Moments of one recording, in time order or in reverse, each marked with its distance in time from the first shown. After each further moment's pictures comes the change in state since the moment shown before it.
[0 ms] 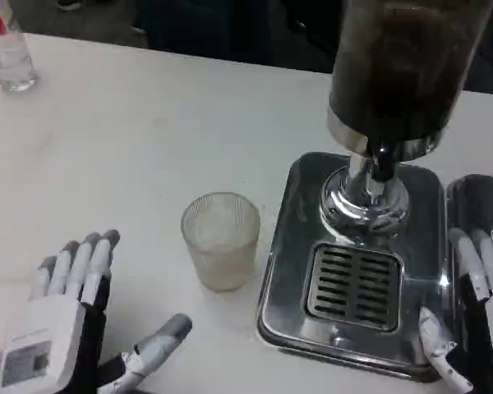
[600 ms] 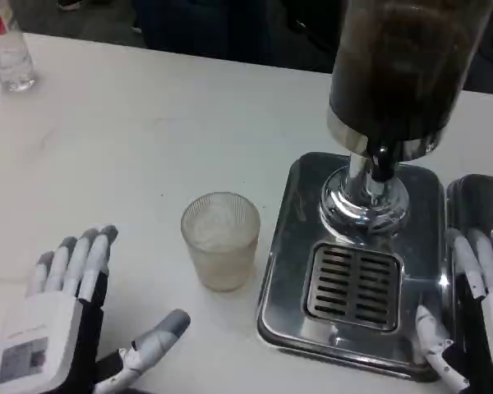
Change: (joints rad) left arm -0.003 0.000 0.019 -0.013 -0.007 -0.010 0.004; right arm -0.025 0.007 0.003 0.023 0.003 0.000 0.010
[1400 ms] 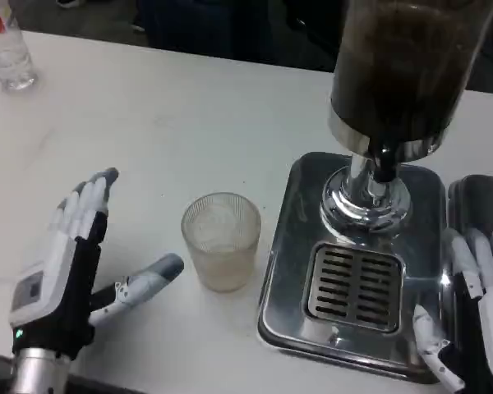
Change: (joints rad) left arm -0.448 0.026 0.021 0.648 -0.227 -0.458 0.039; right arm 0.023 0.028 0.012 -0.043 -0.035 0.045 -0.006
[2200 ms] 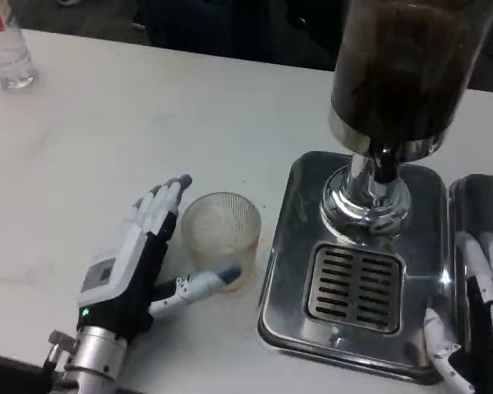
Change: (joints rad) left arm -0.255 -0.068 -0.186 0.388 0.044 -0.120 0.074; right arm 0.041 0.002 -0.008 -0.048 -0.007 0.031 -0.001
